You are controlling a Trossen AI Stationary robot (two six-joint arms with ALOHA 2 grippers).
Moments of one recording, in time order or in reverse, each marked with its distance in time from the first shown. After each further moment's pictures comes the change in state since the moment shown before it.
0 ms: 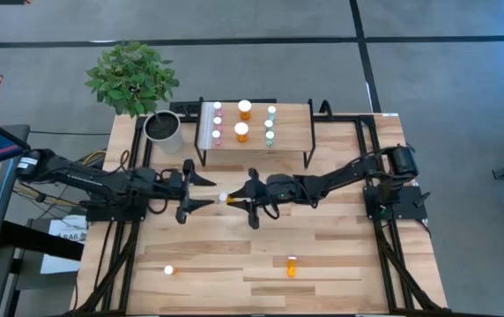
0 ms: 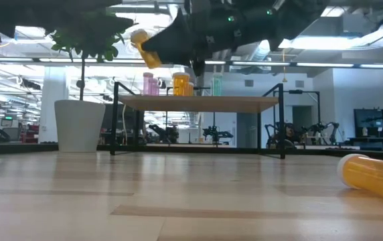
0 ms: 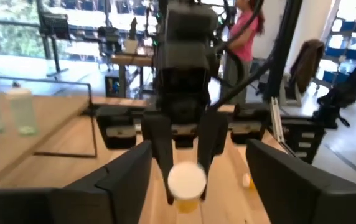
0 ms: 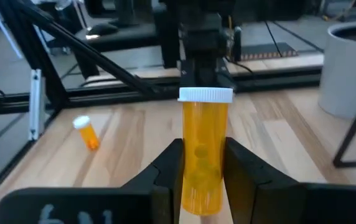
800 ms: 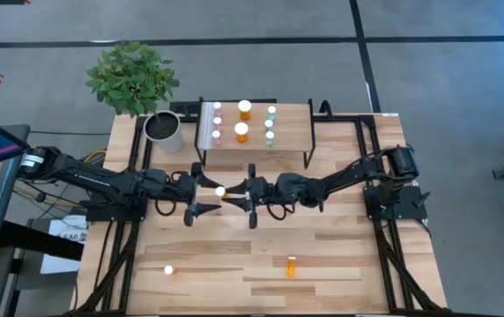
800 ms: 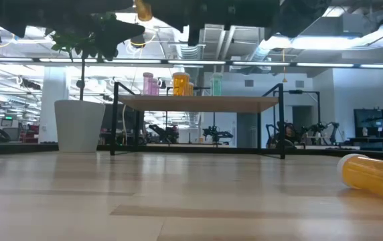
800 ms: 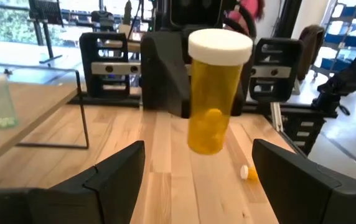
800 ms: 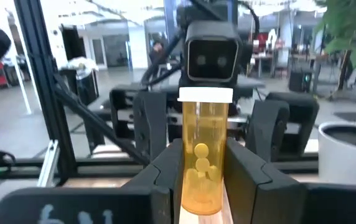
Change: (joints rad) left arm 0.000 0.135 0.057 0.018 0.020 -0.007; right arm 0.023 0.001 0.000 0.314 0.036 -0.086
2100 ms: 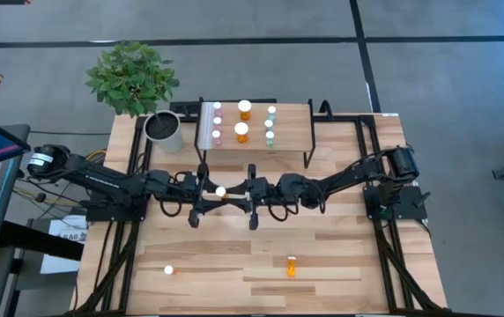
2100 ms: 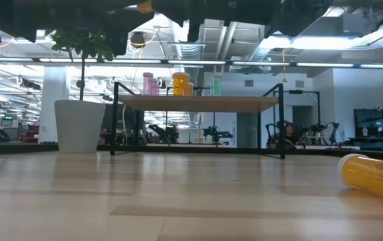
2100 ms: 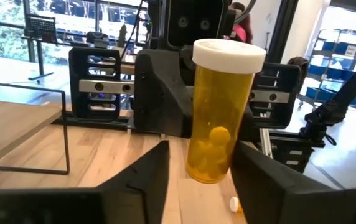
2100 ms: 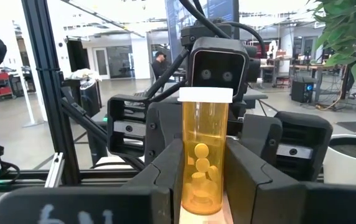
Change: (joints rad) left arm 0.000 0.146 0.000 0.263 0.019 -0.044; right arm 0.015 0.001 0.000 0.049 0.000 0.003
